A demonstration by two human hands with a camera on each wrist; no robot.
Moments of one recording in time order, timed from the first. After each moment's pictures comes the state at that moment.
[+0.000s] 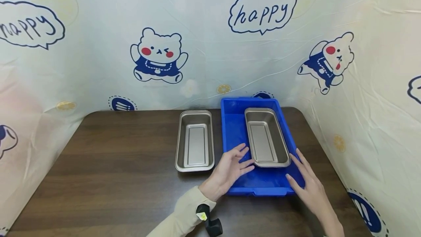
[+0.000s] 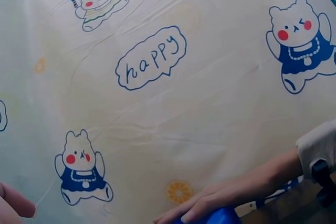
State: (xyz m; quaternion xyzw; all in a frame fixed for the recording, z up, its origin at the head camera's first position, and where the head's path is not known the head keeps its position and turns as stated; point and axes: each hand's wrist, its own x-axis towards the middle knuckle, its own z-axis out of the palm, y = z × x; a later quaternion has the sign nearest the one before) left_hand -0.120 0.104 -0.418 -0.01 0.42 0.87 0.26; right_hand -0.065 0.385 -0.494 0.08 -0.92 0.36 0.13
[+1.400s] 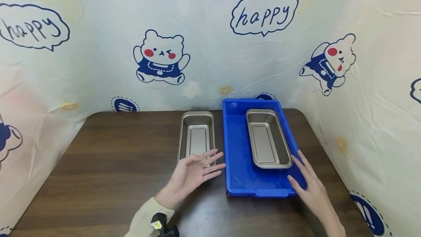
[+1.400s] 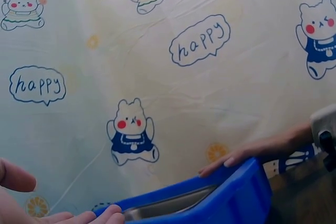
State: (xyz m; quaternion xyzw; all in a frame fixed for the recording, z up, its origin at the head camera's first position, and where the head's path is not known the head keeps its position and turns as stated) left_hand -0.126 -0.010 -0.444 0.08 0.36 0.87 0.32; right_hand -0.065 0.386 -0.495 0.07 -0.92 0.35 0.13
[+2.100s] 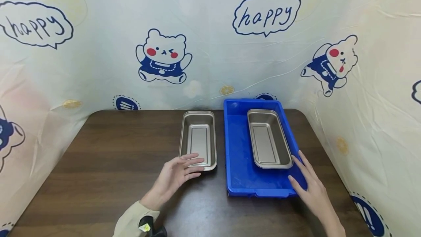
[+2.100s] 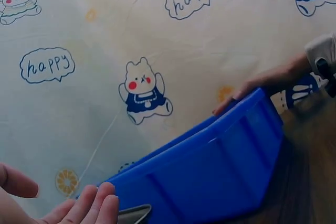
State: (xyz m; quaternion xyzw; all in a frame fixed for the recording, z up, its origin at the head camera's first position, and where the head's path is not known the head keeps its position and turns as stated) left_hand -0.120 -0.056 -0.459 0.02 0.50 0.84 0.22; right_hand -0.064 0.384 -0.495 0.07 -0.93 0.35 0.12
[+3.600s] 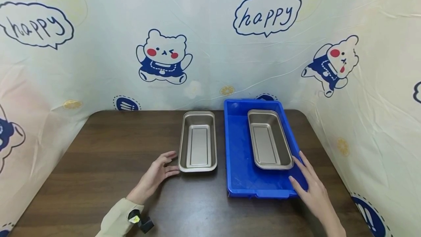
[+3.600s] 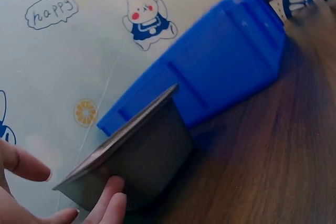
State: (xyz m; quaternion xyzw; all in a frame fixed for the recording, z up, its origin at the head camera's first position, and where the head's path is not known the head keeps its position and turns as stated) left_hand -0.139 -0.108 -0.496 -0.06 0.60 0.78 0.15; right_hand -0.066 0.384 -0.496 0.06 -0.93 0.35 0.12
